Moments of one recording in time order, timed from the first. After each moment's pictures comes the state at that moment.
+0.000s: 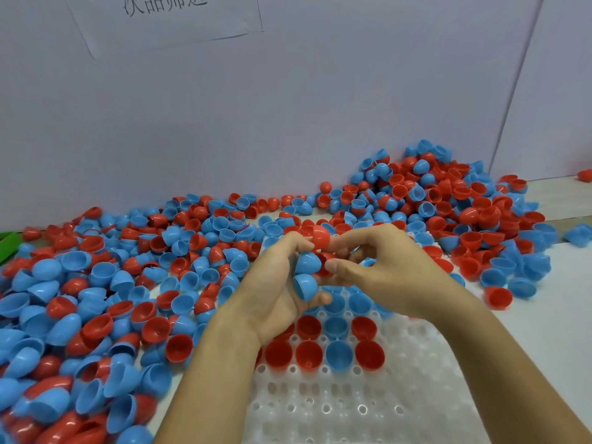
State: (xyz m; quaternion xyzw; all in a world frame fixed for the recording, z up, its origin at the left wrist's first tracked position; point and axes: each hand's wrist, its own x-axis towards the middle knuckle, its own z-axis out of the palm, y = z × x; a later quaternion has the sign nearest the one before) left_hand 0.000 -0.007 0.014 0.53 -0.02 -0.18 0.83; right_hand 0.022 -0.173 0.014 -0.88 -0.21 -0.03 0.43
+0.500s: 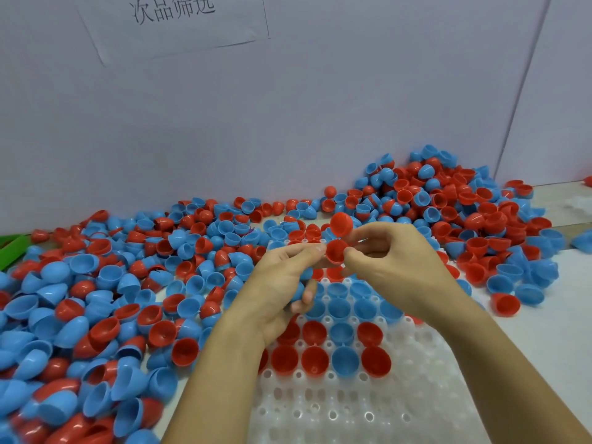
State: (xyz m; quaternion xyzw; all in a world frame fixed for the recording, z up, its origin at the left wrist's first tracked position) left_hand 0.010 0.000 0.001 0.64 0.02 -0.09 0.76; right_hand 0.018 -0.166 0.019 -0.83 -0.13 -0.06 0.54
